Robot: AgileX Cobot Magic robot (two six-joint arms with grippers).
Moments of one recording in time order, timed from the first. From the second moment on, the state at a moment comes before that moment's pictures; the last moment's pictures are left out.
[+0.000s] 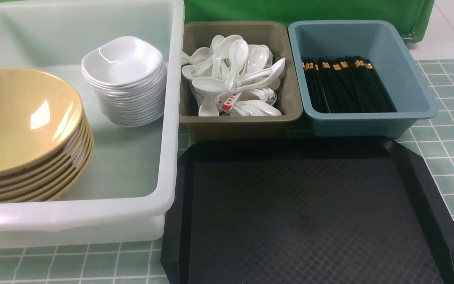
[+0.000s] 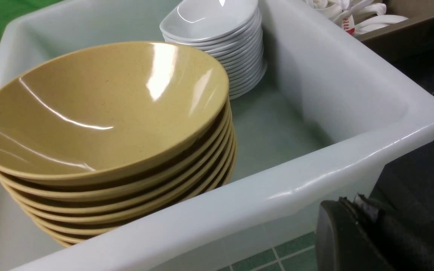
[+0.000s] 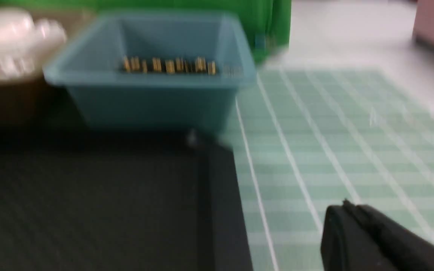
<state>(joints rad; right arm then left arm) -0.07 -0.01 0.03 -0.10 0.30 0.08 0.11 0.09 -0.51 -0.32 0.90 0.52</state>
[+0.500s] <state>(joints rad) -0.07 -0.01 0.03 -0.10 0.31 0.08 0.11 0.09 -0.51 -0.32 0.90 0.53</state>
